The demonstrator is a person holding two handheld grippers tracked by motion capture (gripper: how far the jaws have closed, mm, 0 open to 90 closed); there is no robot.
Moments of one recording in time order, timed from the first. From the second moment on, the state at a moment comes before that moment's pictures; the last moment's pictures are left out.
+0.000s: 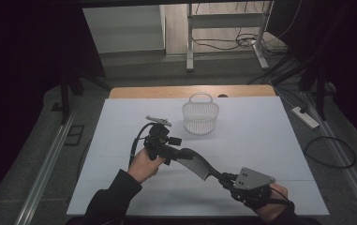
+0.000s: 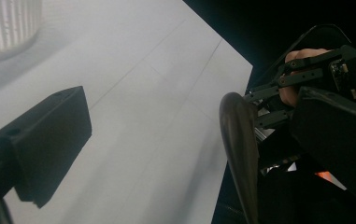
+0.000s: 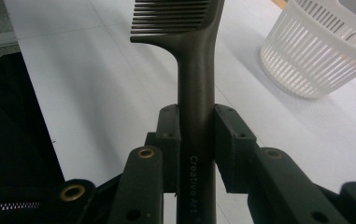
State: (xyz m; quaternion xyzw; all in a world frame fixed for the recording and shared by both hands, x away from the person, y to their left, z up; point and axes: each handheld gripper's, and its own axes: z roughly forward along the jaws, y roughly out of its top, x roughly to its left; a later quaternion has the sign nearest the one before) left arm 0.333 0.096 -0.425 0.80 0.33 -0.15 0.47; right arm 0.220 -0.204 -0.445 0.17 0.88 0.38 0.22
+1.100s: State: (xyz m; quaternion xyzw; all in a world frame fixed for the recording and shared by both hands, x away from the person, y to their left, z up) left arm 0.333 0.099 -0.427 0.75 0.34 -0.28 0.49; right arm 0.220 -0.202 -0.449 0.16 0.89 0.37 0.24
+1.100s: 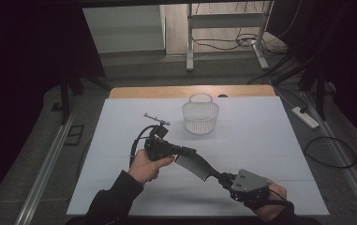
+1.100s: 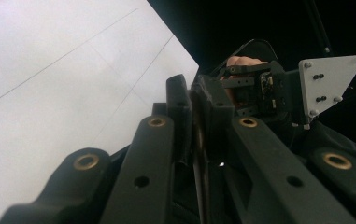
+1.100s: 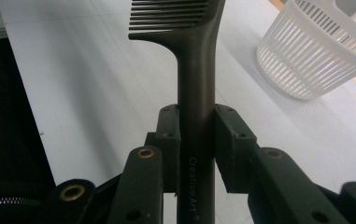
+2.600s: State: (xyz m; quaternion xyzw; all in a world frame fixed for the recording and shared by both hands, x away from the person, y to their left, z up) left arm 0.329 0.122 -0.409 0.76 0.33 -0.20 0.52; right arm 0.235 -0.212 -0.453 0.24 0.89 0.36 0.17
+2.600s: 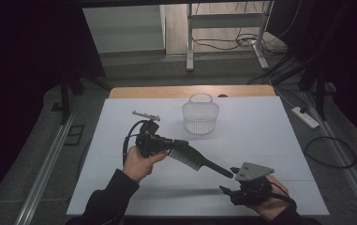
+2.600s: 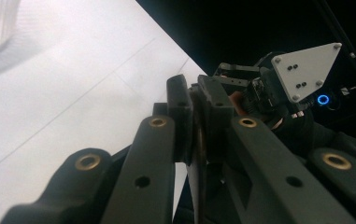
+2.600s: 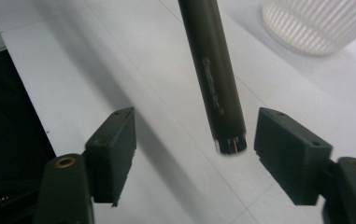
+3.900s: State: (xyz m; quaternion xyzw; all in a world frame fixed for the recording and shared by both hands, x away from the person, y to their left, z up) left arm 0.342 0.142 -0.396 0.76 0.36 -0.14 0.52; right arm 0.249 -0.248 -0.463 0.32 0.88 0.33 0.13
